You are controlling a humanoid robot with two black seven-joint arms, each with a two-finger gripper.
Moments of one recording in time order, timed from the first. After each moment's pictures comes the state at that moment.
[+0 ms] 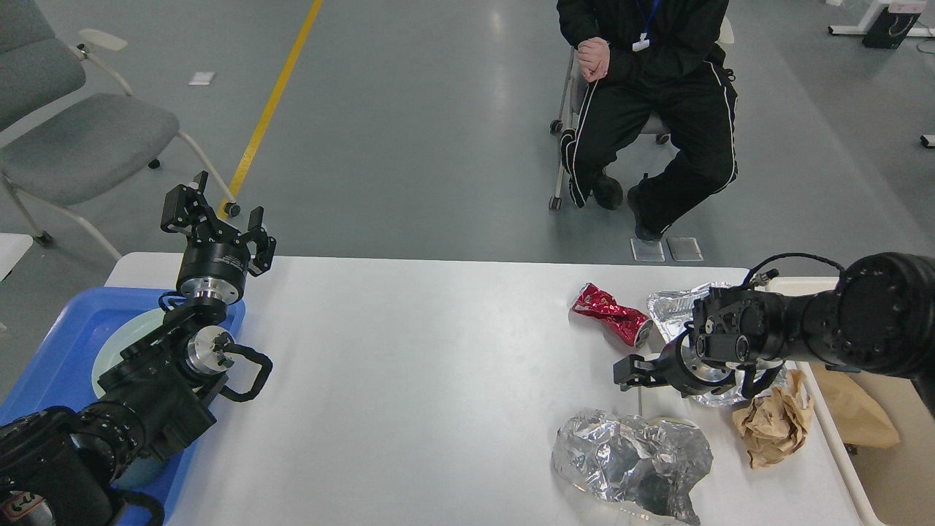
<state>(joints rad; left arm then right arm) -0.80 0.12 -0.55 -0.24 -0.23 -0.33 -0.63 1.32 -0.11 -1.25 0.86 -0.10 0.30 0.06</state>
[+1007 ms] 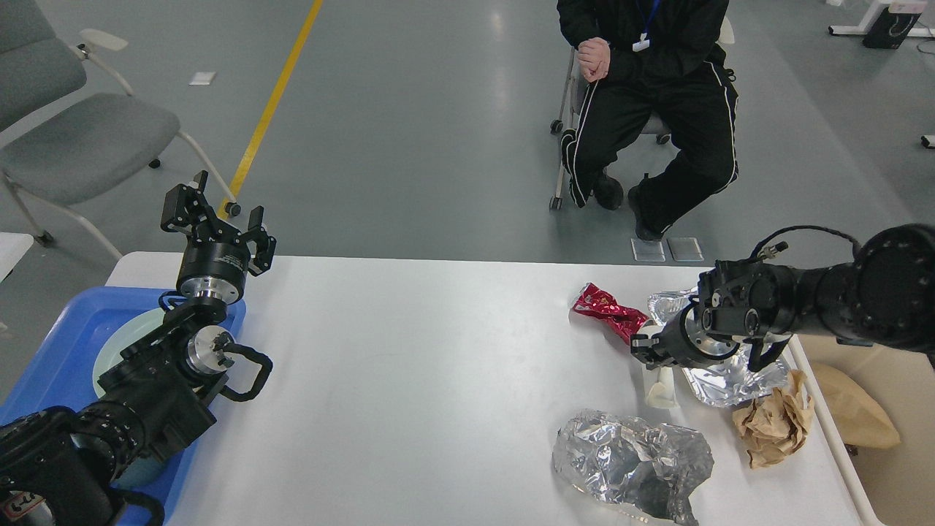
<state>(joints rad) -0.80 0.12 -0.55 -0.24 -0.23 -0.33 -0.63 1.49 -0.16 -1.25 0.96 -0.10 0.31 0.07</state>
